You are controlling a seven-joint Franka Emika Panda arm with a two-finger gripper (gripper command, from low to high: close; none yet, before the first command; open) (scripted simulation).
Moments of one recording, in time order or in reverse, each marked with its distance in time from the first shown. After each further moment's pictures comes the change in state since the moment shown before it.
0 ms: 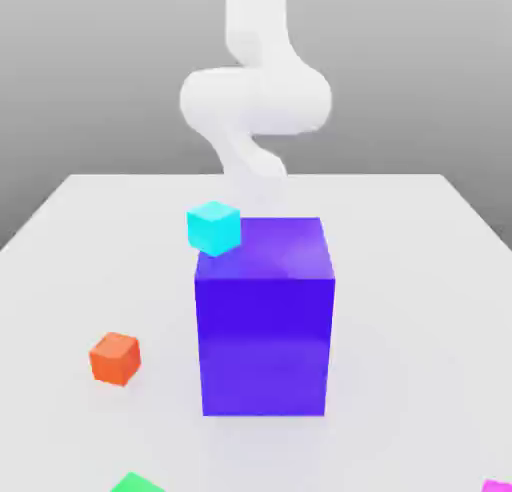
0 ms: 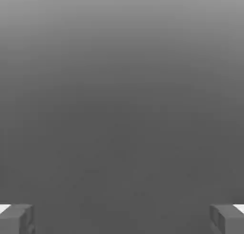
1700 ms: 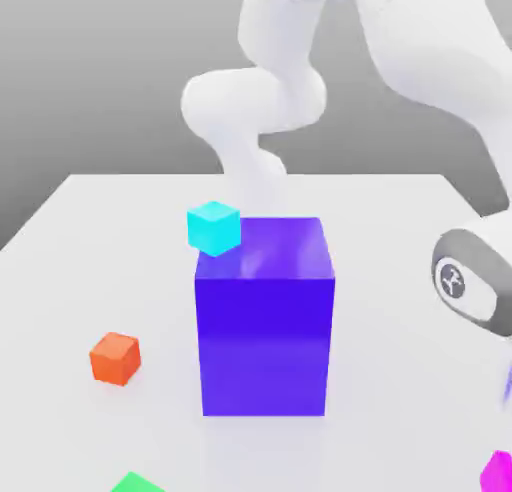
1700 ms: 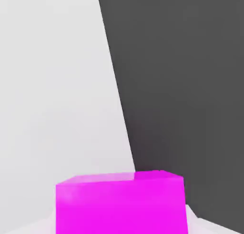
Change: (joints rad) arm 0.307 1.196 0.023 0.230 -0.035 0.217 -0.797
